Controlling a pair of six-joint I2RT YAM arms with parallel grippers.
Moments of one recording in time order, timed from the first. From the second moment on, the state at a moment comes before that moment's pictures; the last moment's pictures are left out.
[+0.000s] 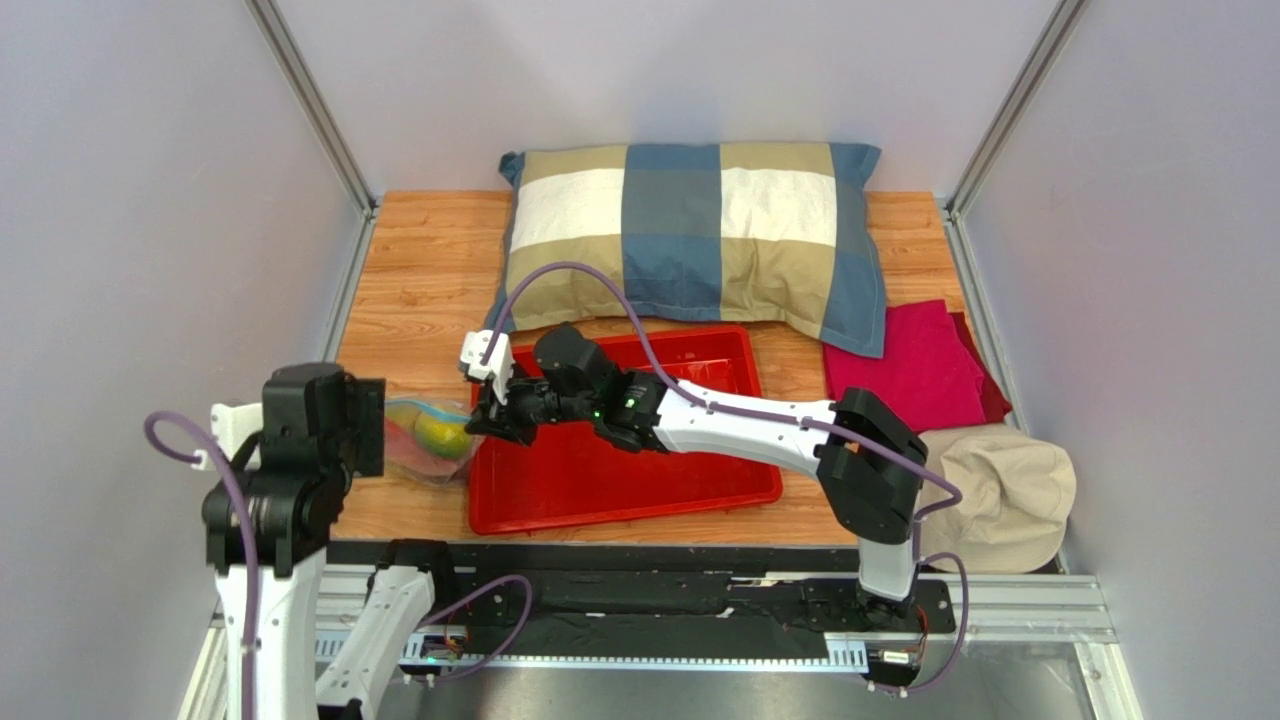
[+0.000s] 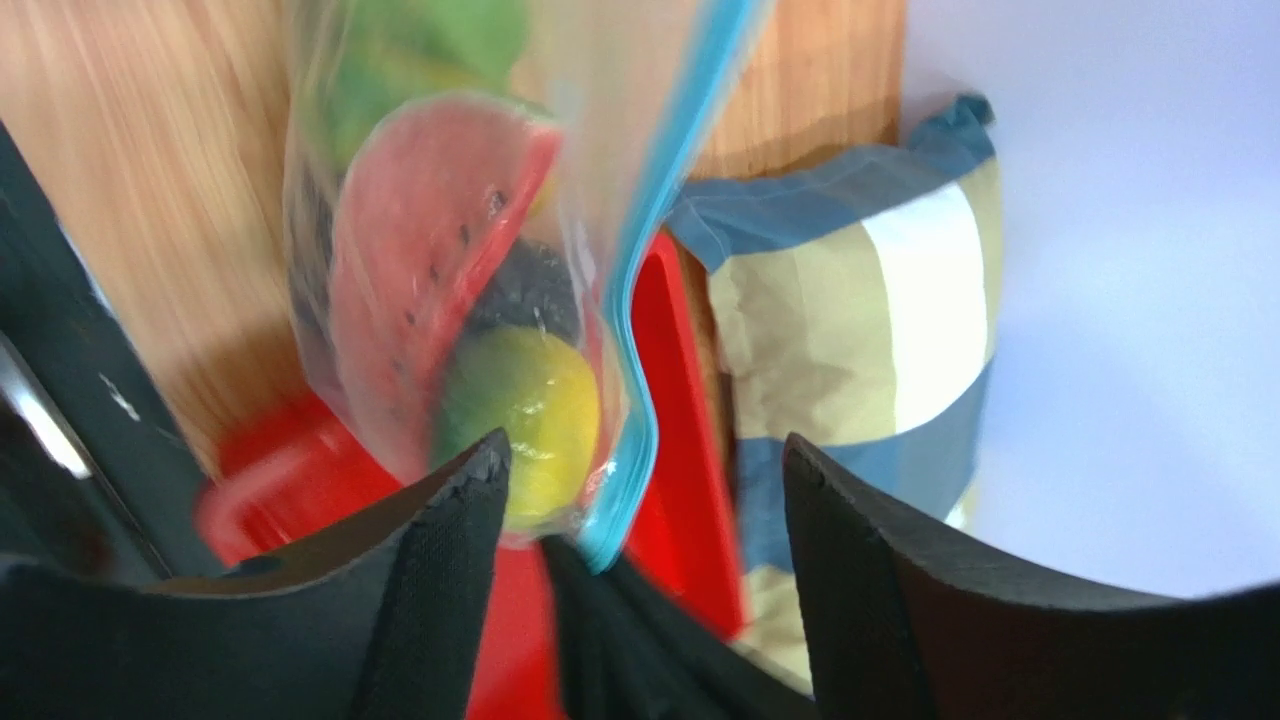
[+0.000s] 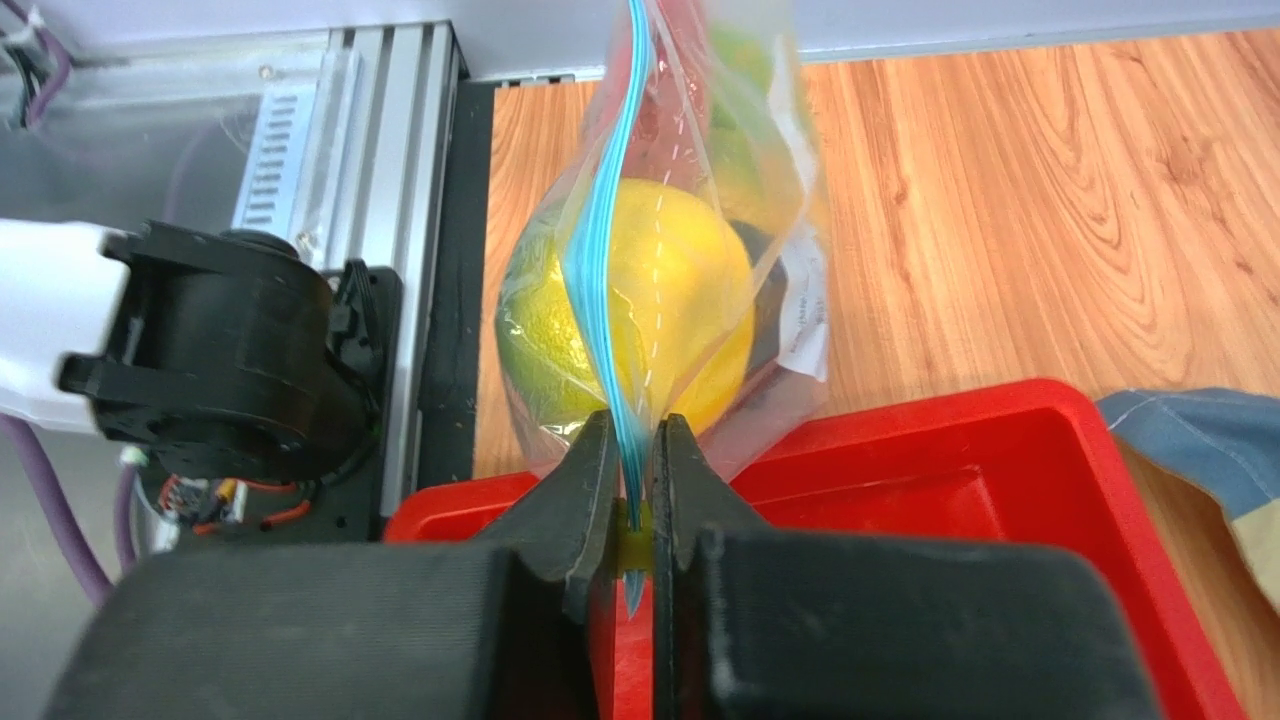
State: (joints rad) left arm -0.04 0.68 1.25 -1.36 -0.37 -1.51; right arm 1.14 1.87 1.46 0.15 -0.35 -0.04
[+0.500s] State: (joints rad) left arm -0.04 0.66 1.14 -1.01 -0.04 -0.46; right arm 1.06 2.15 2.00 -0.36 -0.68 -0.35
